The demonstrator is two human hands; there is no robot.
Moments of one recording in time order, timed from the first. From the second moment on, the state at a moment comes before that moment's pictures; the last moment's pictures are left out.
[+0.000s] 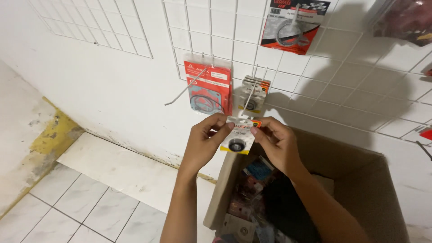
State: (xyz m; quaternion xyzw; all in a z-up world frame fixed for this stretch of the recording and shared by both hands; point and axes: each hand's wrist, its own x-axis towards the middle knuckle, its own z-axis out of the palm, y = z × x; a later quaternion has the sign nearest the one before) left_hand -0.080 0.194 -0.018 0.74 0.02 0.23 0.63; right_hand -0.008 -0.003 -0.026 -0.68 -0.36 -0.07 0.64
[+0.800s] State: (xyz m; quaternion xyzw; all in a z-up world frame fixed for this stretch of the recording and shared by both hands) left_hand 0.017 0.194 -0.044 0.69 0.06 0.24 0.69; right_hand 0.052 0.019 -0.025 -0.72 -0.26 -0.11 0.63
